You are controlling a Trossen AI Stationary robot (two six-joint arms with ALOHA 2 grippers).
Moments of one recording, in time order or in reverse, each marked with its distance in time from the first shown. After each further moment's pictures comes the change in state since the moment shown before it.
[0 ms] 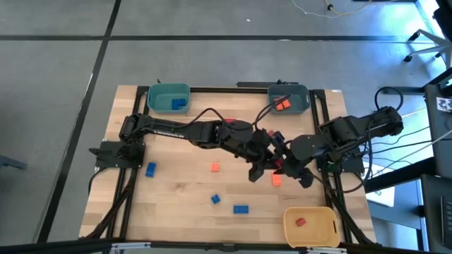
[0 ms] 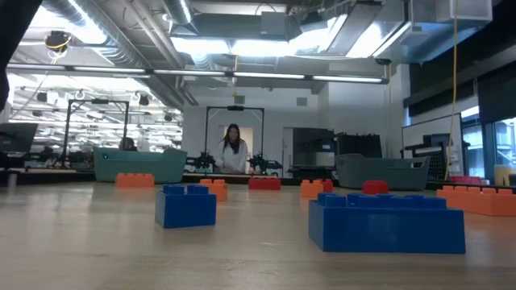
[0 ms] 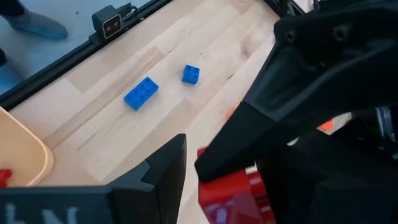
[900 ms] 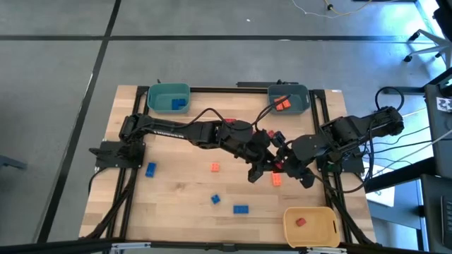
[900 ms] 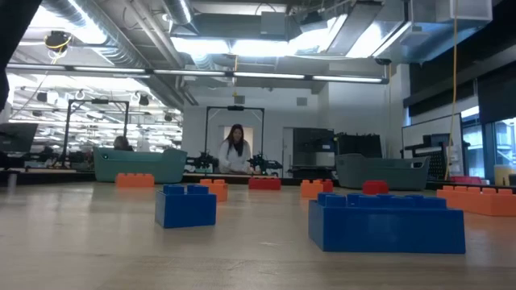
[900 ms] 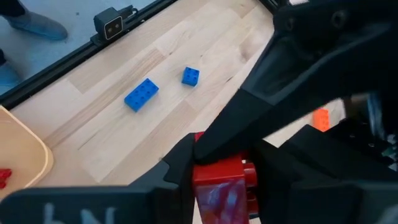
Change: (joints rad) left arm -0.003 0.000 -0.001 0.004 0.031 -0.021; right arm 0.000 -0.005 0.002 -0.005 0.003 -0.004
